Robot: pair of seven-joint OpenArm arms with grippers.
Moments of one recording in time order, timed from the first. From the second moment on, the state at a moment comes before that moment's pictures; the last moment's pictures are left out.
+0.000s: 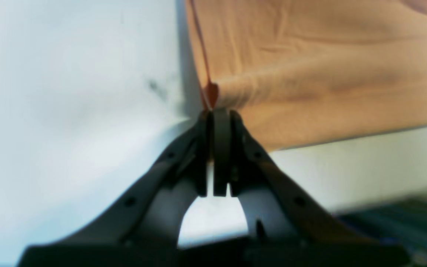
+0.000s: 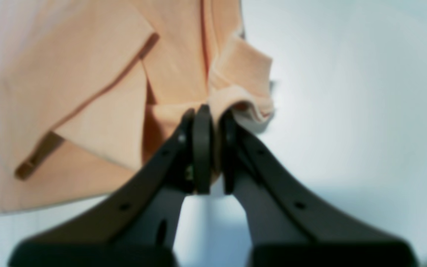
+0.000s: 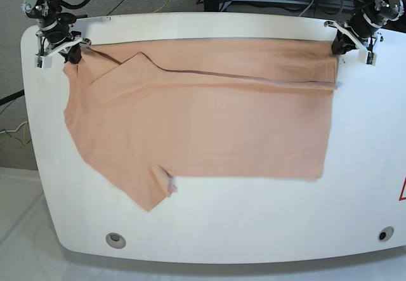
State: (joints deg) left arm 33.4 -18.1 -30.5 93.8 -31.5 -37.4 38.2; right arm -26.3 12.1 39.5 92.1 34.7 29.4 -43.9
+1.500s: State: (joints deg) left arm 37.9 -18.5 -31.7 96.8 -31.1 -37.0 40.5; right arm -31.5 12.0 39.4 94.5 33.2 29.4 -44.3
